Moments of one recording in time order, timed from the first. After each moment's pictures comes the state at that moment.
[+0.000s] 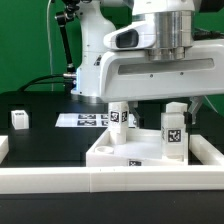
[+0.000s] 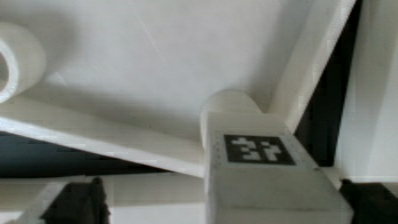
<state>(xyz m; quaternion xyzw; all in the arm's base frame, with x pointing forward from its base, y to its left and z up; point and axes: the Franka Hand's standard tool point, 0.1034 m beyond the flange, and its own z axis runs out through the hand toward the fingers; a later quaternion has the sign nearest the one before) 0.612 0.065 0.080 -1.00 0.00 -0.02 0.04</state>
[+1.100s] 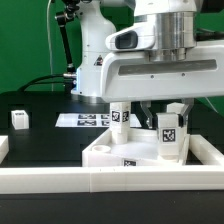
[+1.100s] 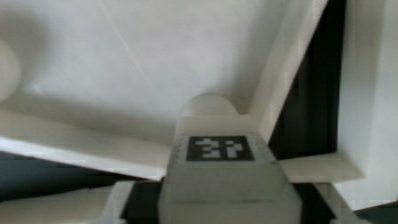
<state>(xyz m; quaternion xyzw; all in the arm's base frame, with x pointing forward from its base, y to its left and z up) 0.613 0.066 0.079 -1.00 0.09 -0.02 0.04</state>
